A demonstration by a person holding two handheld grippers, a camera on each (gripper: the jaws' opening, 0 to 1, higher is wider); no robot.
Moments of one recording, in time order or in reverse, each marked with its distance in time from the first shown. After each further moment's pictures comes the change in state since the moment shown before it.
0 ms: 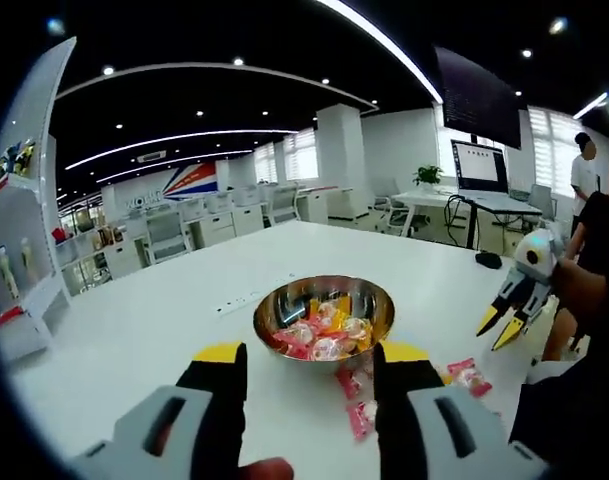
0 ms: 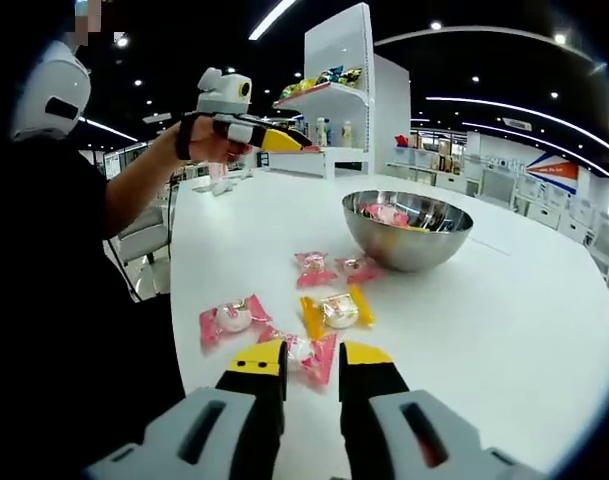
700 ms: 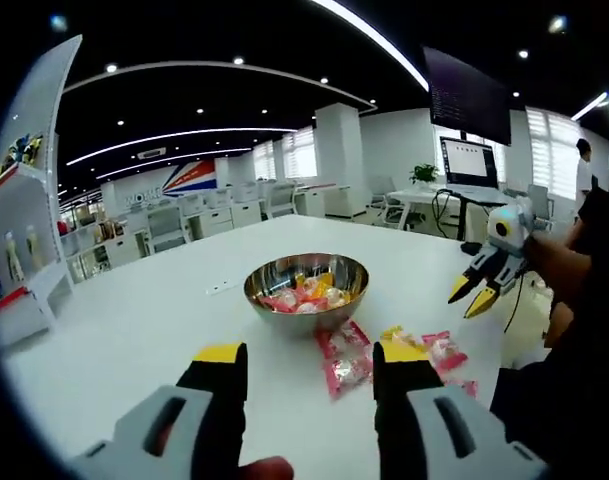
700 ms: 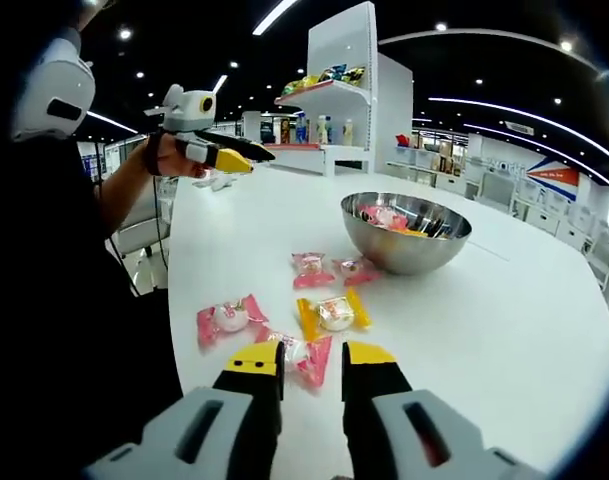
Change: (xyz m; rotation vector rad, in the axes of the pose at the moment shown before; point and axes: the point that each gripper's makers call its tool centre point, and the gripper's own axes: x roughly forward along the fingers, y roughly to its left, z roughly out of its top) left arm -0.051 -0.023 -0.039 -0.015 0.010 0.002; right arm 0.001 -0.004 0.001 -0.031 0.023 0.004
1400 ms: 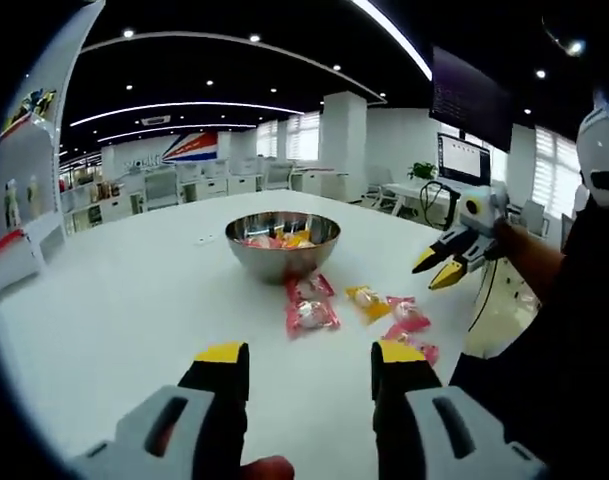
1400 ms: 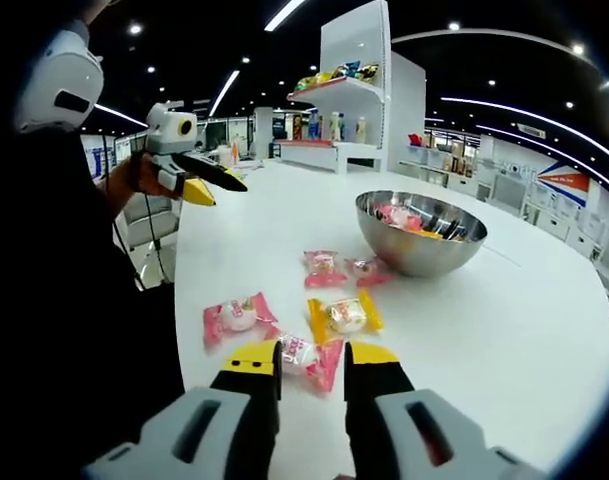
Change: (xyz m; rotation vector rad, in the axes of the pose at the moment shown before) left arm -0.030 -0.038 -0.061 -0.131 0.078 -0.039; right arm 0.008 0.012 0.002 -0.024 0.009 0.047
